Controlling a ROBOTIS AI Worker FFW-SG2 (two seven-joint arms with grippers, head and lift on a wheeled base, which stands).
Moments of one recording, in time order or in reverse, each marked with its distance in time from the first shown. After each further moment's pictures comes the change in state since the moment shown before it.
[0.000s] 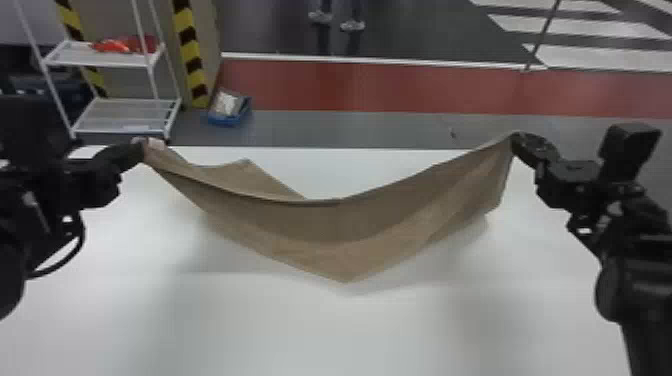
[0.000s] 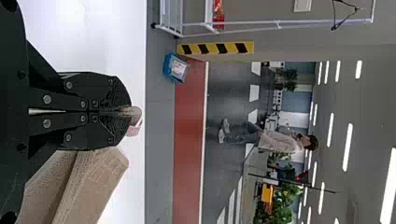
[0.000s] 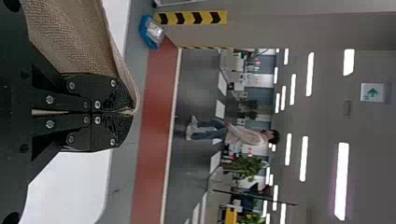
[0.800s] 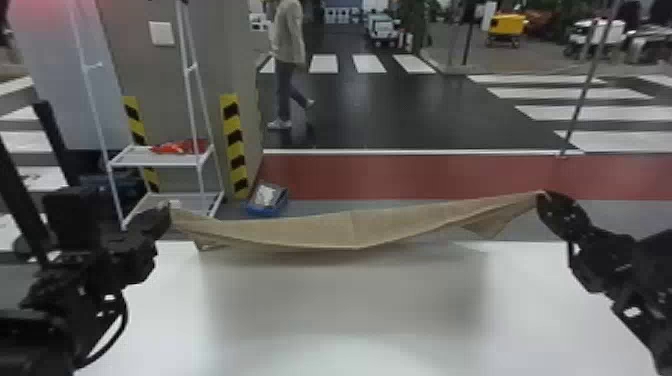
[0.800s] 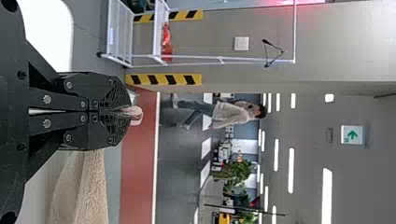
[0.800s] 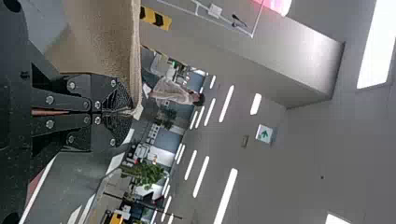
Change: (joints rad) left arm 0.005 0.026 -0.037 0.008 0.009 -0.217 0.155; right arm -0.119 -0.071 0.094 0.406 0.064 -0.695 -0.001
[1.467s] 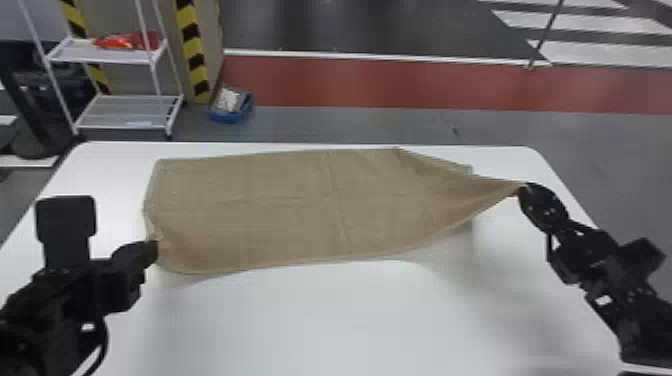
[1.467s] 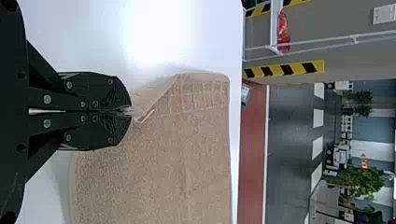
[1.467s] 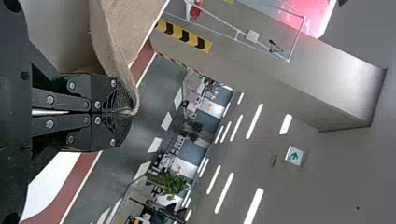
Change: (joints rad) left arm 0.352 -0.089 -0.024 -0.310 -0.027 0.413 0.080; right arm 0.315 -0.042 -0.091 -0.017 -0.004 -0.168 0.022
